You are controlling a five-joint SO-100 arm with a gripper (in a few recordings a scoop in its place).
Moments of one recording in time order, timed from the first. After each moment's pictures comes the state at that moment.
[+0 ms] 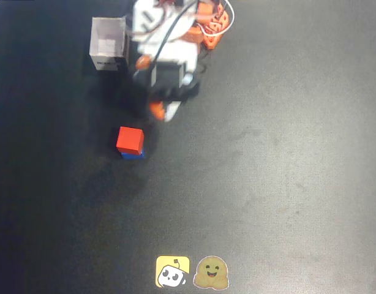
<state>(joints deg) 11.0 161.7 144.2 64.1 81.2</state>
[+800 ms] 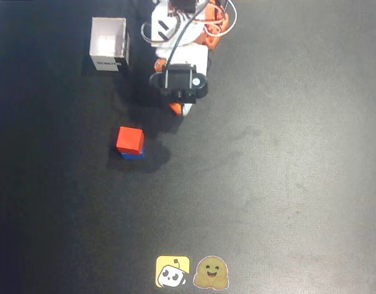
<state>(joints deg) 7.6 182.8 169.5 68.4 86.6</state>
